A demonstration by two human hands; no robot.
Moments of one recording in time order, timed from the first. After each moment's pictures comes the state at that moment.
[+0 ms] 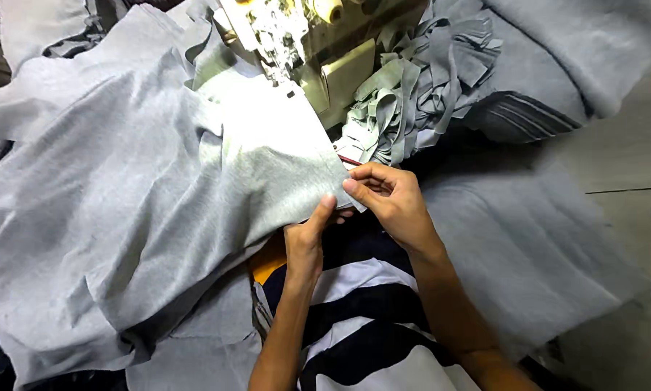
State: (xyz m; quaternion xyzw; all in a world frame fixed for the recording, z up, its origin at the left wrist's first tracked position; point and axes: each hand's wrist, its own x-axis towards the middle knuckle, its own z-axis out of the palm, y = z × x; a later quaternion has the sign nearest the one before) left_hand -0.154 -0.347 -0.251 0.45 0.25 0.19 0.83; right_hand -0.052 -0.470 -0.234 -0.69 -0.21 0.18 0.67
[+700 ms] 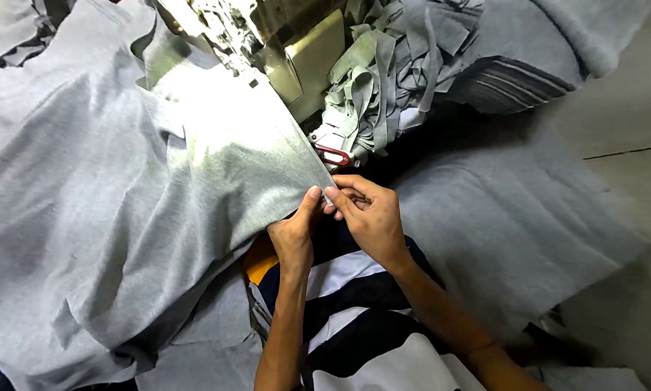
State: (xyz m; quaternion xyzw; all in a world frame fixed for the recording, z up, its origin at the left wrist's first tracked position) left_hand -0.147 -0.352 -0.269 0.53 0.29 0.27 0.75; right_hand -0.093 -0.462 -0.255 -0.73 -0.13 0.10 0.66
